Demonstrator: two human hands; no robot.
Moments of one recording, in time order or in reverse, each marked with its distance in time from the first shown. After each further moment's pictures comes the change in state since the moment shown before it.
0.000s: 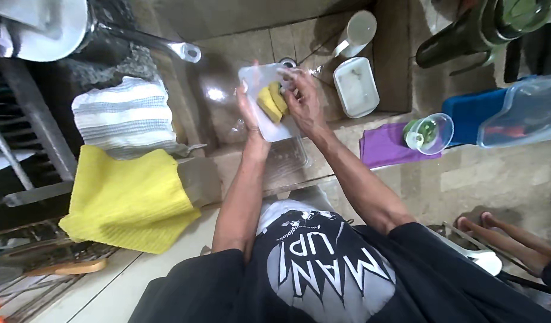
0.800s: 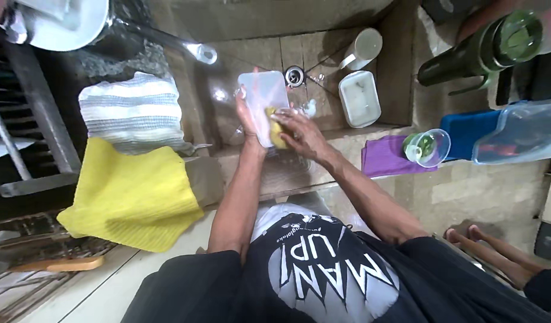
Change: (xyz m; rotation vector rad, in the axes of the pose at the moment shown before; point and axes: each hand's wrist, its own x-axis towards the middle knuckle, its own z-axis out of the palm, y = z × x) left_hand -0.006 0.024 -0.007 -0.127 -0.002 -0.080; right_hand -0.037 -0.002 0.004 -0.160 -0.385 -0.220
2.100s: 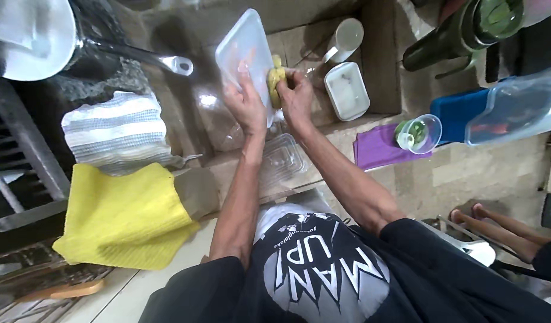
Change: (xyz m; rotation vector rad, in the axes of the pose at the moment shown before) left_hand 0.018 -0.004 0.064 0.983 0.309 0.775; right_hand 0.070 0.003 -0.007 0.388 0.696 0.683
